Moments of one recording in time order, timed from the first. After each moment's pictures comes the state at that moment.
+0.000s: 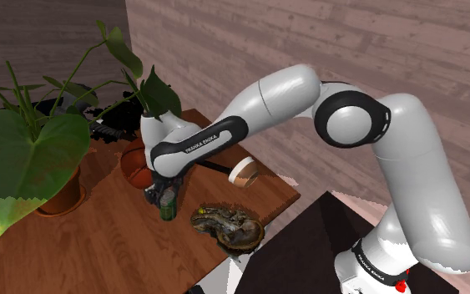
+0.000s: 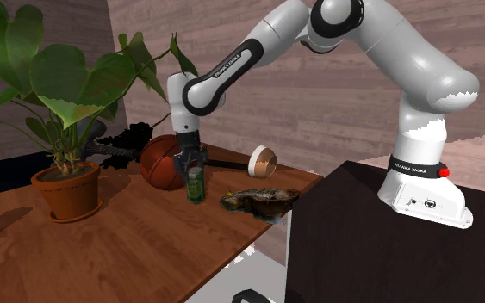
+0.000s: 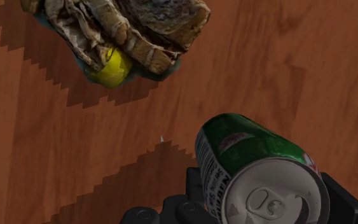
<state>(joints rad) 0.37 0.79 0.24 -1.53 -0.13 2.20 0.46</state>
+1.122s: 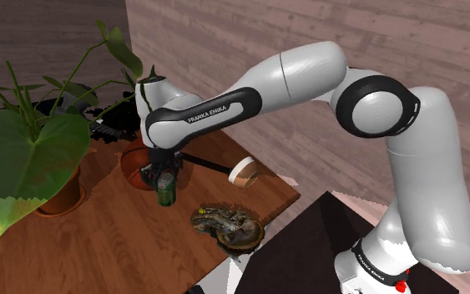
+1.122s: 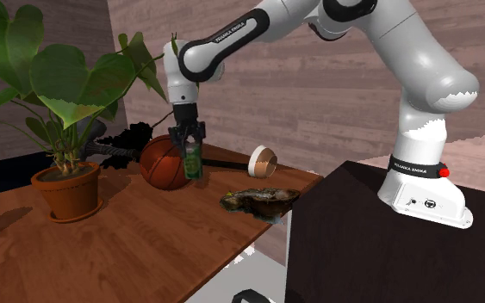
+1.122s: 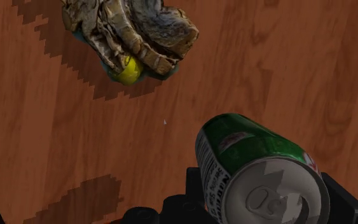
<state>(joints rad) 0.36 0.66 0.26 -1.50 -0.11 2.04 0.46</state>
